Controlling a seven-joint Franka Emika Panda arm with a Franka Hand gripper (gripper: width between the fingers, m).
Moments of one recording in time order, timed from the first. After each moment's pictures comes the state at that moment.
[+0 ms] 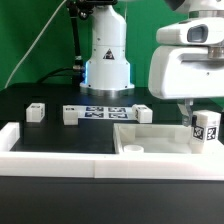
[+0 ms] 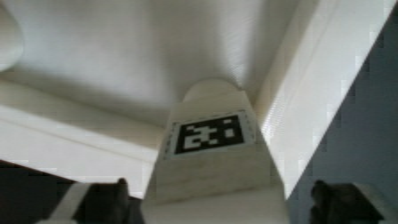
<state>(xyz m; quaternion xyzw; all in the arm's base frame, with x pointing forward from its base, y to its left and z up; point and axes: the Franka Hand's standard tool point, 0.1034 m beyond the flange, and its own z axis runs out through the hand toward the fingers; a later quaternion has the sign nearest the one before) 0.625 0.122 0.073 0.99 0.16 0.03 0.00</state>
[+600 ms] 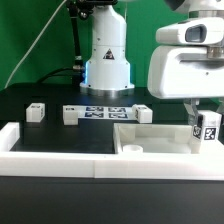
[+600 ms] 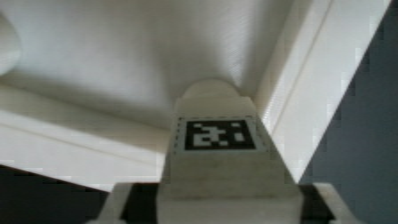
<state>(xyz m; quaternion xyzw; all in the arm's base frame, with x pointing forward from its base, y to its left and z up) 0.626 0.122 0.073 0.99 0.12 0.03 0.00</state>
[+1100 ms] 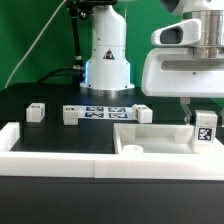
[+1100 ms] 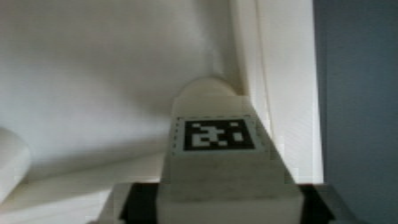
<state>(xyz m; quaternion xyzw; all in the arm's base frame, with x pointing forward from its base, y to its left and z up) 0.626 0.118 0.072 0.99 -0.14 0.04 -0.02</state>
